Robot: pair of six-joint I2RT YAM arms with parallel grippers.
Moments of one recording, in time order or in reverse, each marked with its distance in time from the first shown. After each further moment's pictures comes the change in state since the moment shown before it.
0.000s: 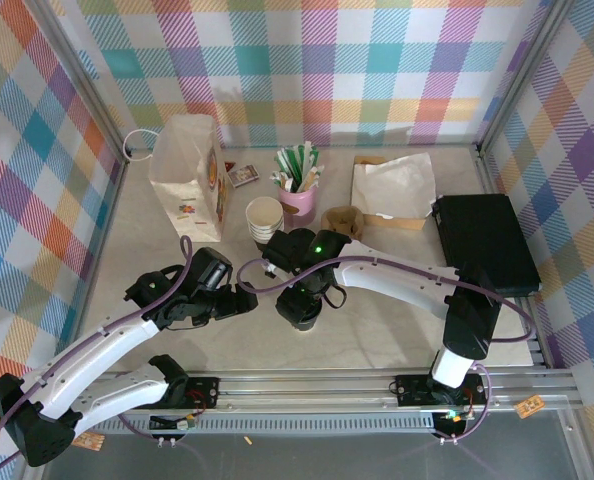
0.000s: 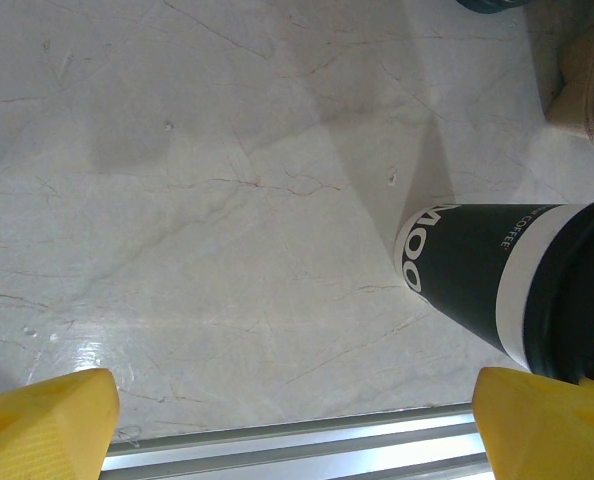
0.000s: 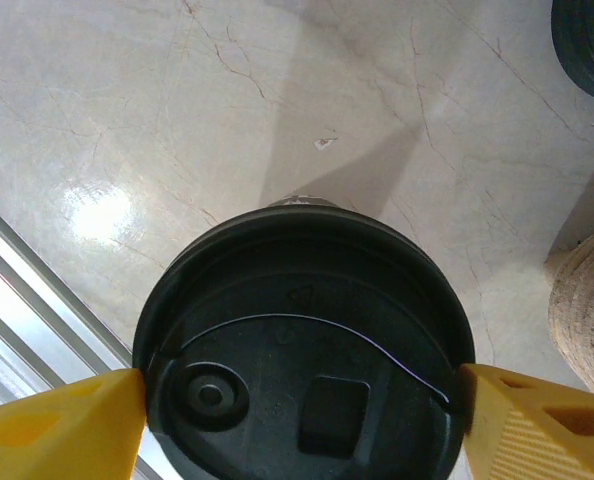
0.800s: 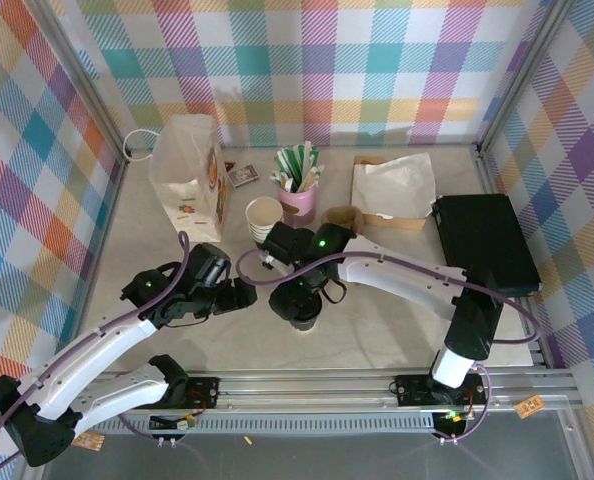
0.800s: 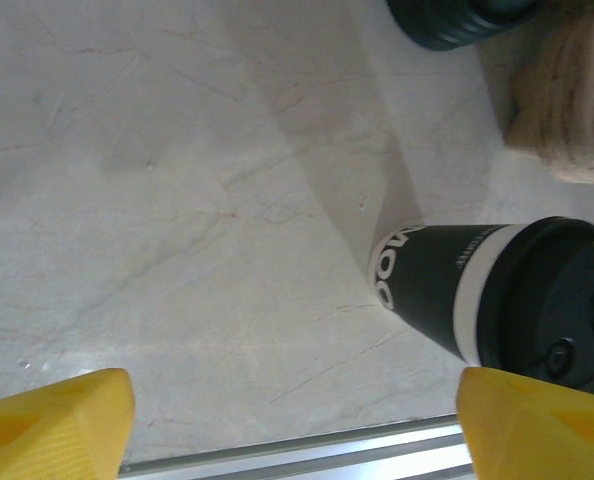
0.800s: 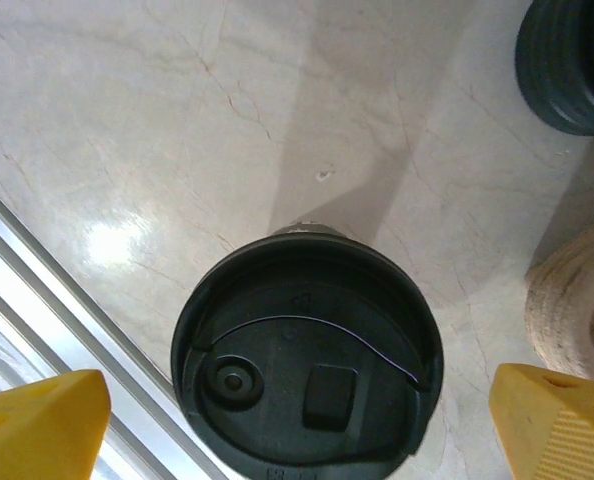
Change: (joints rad) left arm 0.000 0.001 0.040 0.032 -0.022 0.036; right arm -0.021 -0.019 0.077 -0.025 -0.003 0.035
